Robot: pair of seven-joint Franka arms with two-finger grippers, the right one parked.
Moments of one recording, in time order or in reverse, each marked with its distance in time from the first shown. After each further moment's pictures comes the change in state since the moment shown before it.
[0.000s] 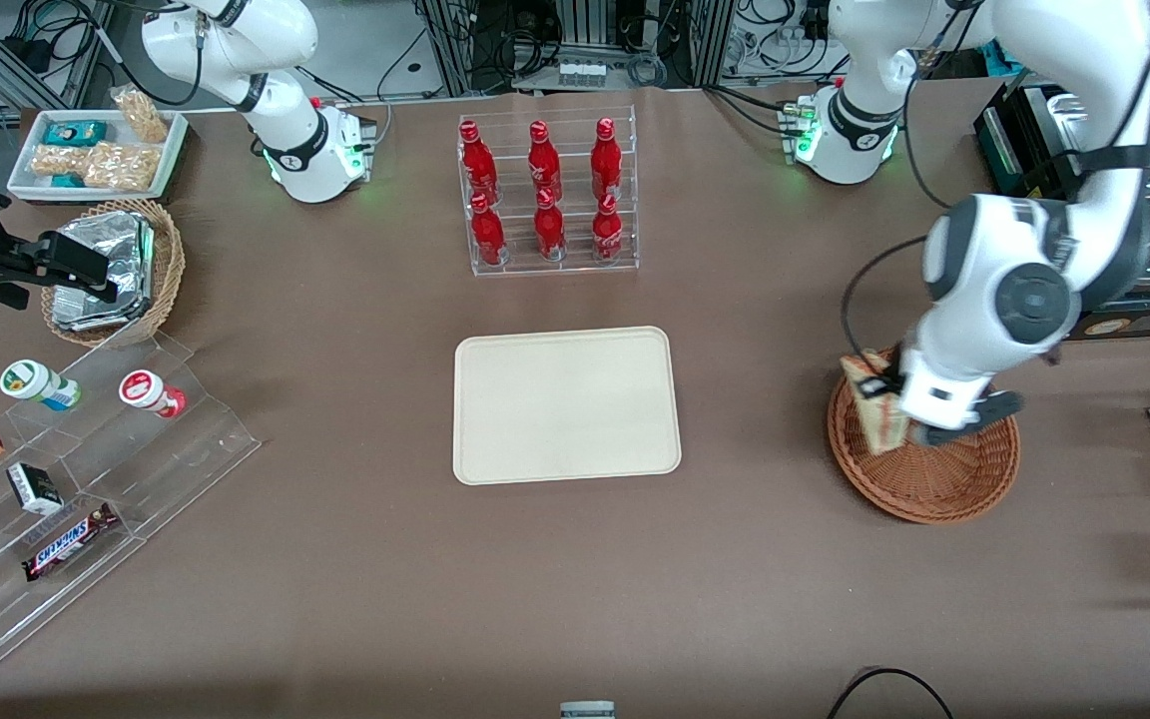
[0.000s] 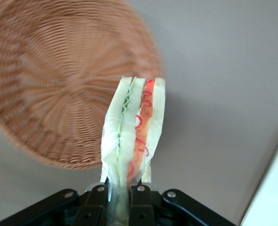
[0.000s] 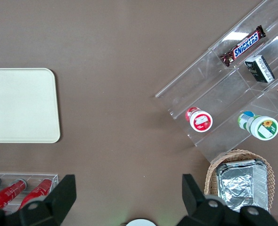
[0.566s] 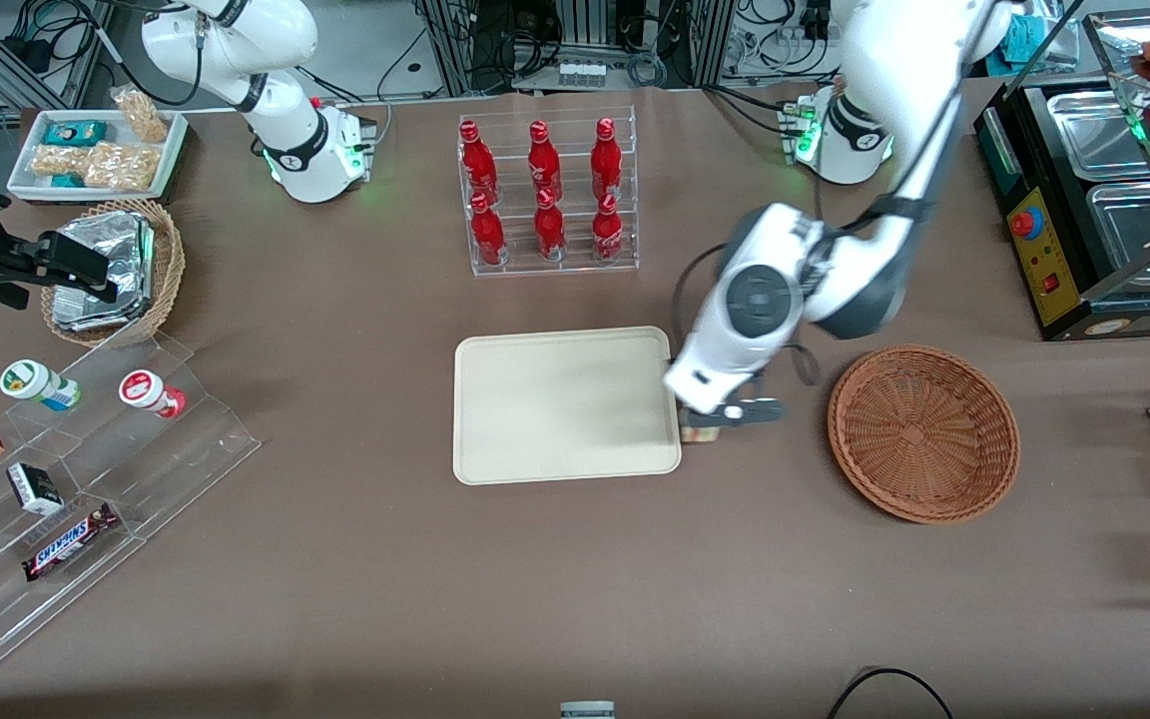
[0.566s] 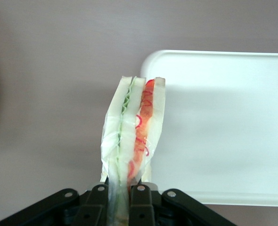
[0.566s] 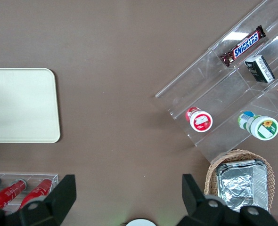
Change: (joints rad) arm -0.358 0.259 -0.007 0.276 -0.080 0.008 -0.206
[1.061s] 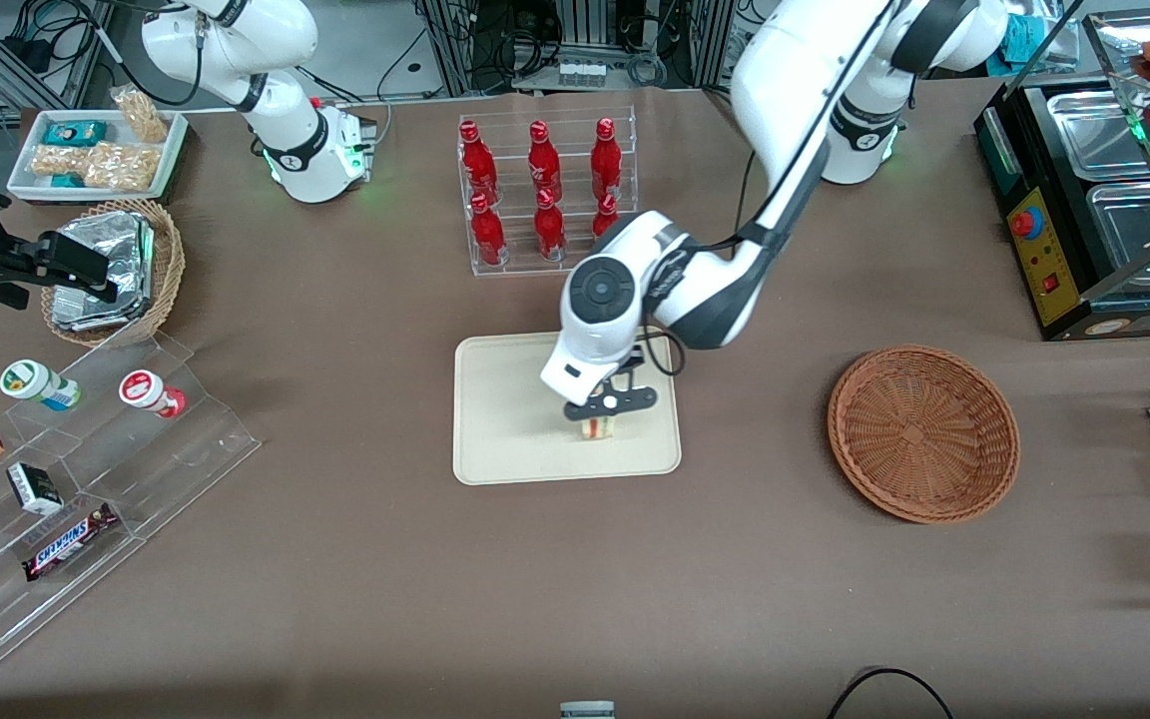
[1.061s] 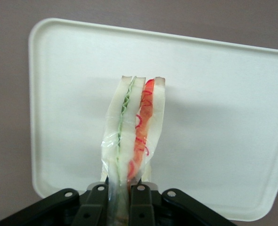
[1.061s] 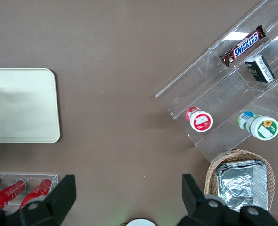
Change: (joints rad) arm -0.175 0.232 0.001 0.272 0.000 0.031 -0.255
